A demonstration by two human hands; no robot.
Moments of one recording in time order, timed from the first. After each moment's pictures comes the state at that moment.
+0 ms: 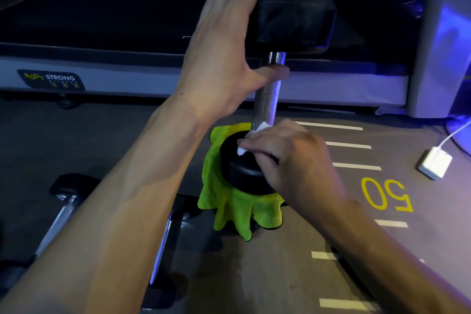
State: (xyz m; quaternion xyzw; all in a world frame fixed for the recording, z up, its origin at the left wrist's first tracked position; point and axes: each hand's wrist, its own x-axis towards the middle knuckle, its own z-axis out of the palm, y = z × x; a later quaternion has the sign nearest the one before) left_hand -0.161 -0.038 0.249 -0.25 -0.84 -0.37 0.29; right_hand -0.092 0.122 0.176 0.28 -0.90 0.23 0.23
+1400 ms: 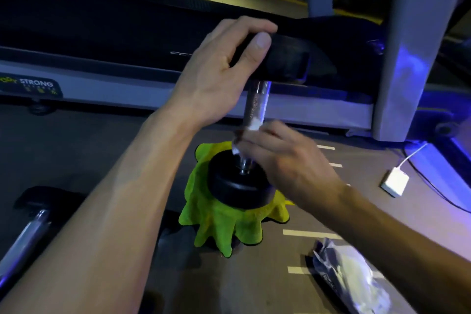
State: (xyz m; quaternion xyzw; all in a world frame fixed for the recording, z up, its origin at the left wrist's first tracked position) left_hand -0.172 -0.043 0.263 -0.22 -0.81 -0.50 0.21; right_hand -0.119 0.146 0.209 0.42 -0.88 -0.03 0.20
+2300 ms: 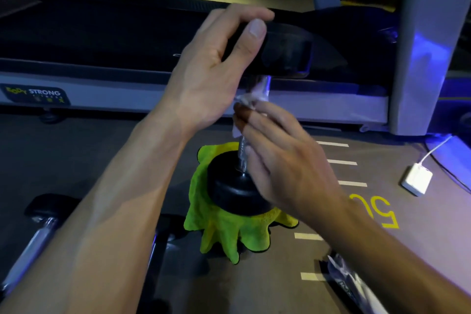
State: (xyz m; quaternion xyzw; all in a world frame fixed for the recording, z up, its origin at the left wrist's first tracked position) left_hand -0.171 -0.038 0.262 -0.24 -0.79 -0.51 0.22; right_hand -0.116 0.130 0.202 0.34 -0.89 0.01 0.31
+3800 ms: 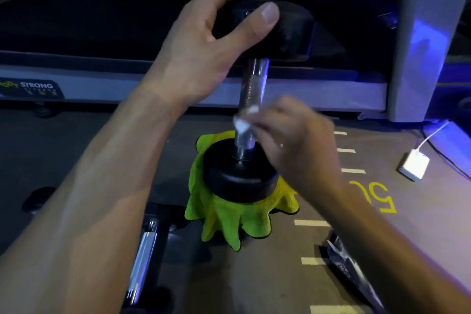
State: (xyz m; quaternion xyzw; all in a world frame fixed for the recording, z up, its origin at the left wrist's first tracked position) left_hand -0.176 -0.043 0.263 -0.27 -0.75 -0.58 0.18; right_hand -0.118 0.135 0.194 0.25 -0.88 0.23 0.32
